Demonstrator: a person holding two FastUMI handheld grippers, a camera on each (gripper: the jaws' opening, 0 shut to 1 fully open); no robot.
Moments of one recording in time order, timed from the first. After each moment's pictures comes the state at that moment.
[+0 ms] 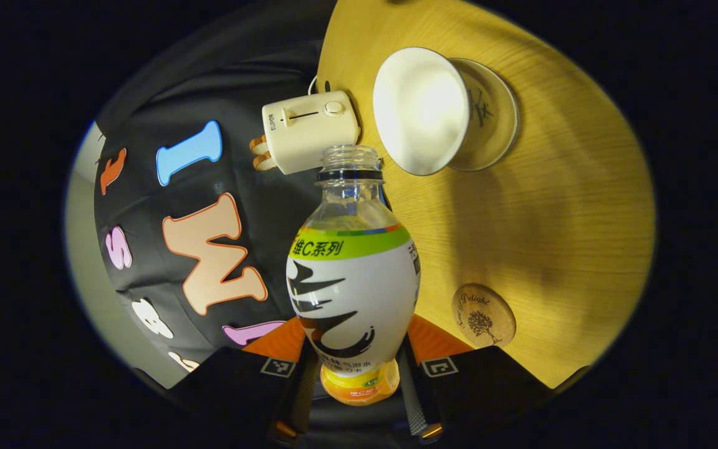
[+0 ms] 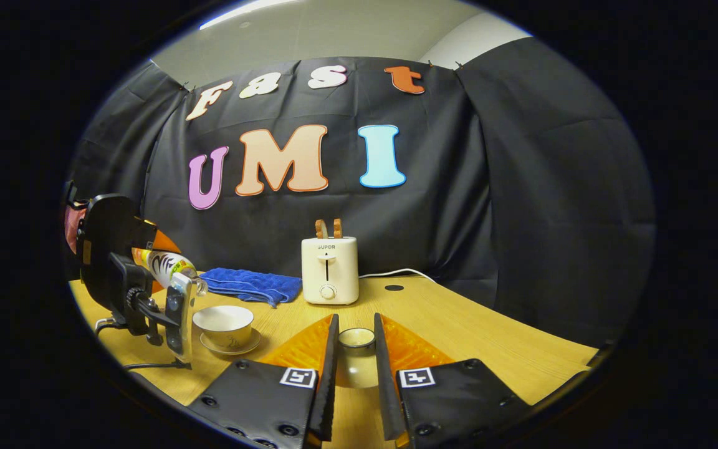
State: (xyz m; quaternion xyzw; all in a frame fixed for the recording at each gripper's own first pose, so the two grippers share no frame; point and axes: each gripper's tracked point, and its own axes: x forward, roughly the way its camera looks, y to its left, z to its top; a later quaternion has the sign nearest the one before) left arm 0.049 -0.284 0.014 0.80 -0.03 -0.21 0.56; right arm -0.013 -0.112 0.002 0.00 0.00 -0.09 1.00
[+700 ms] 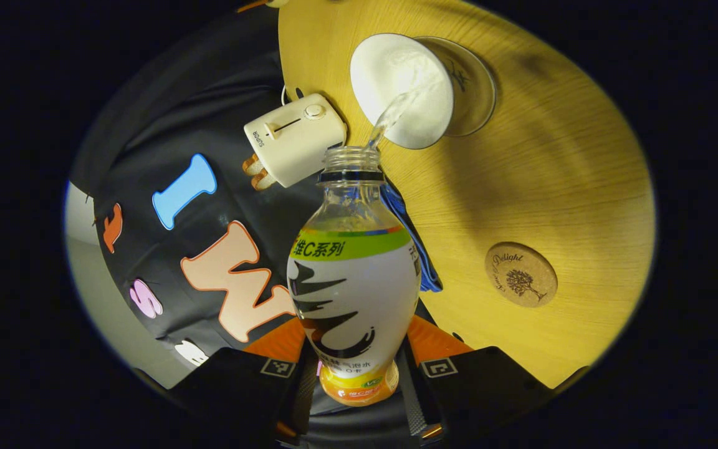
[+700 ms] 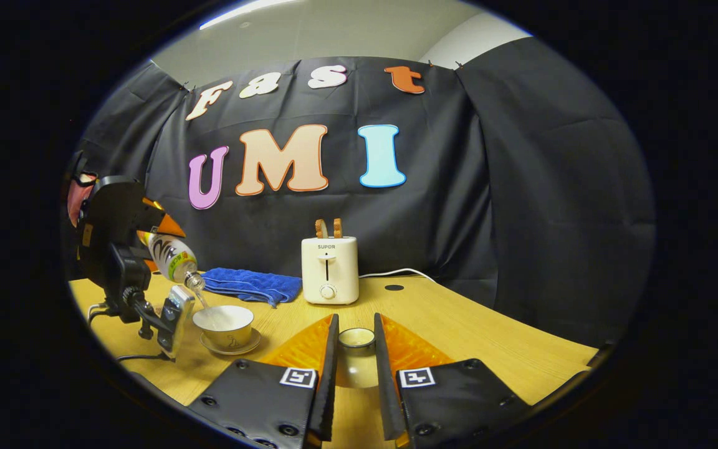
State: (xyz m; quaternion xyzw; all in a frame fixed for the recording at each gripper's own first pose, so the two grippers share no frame) left arm 0.053 -0.295 0.054 0.86 -0.07 -0.18 0.46; right arm -0.014 -0.113 0.003 0.00 0.00 -0.09 1.00
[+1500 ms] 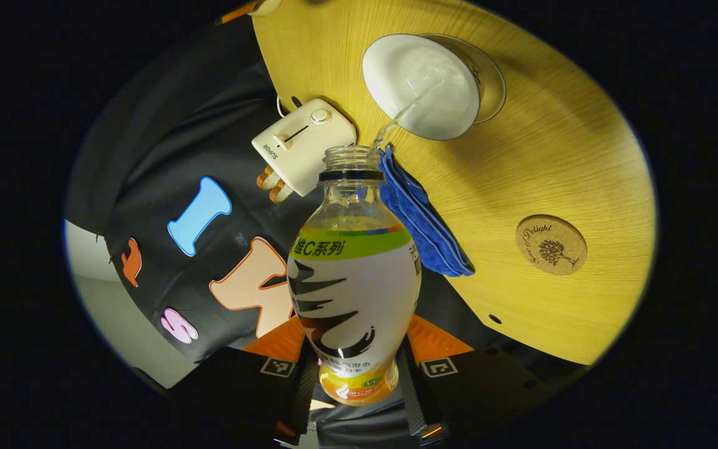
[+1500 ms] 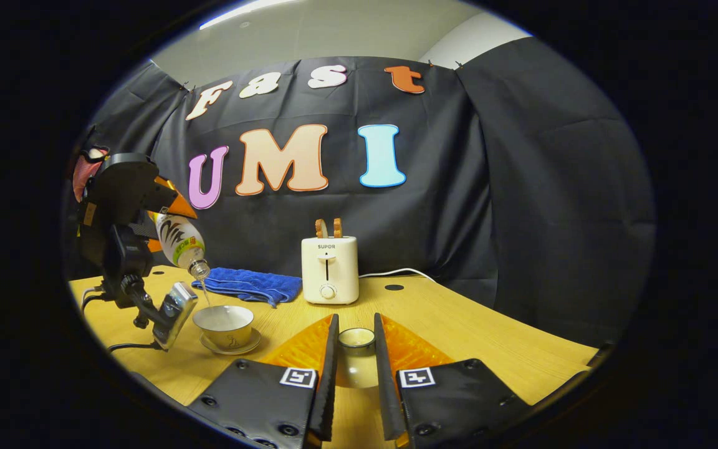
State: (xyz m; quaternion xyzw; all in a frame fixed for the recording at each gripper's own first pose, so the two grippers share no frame) left arm 0.054 -0.315 0.086 0.89 -0.11 -0.15 0.41; right arm -0.013 -0.113 0.002 0.00 0.00 -0.09 1.00
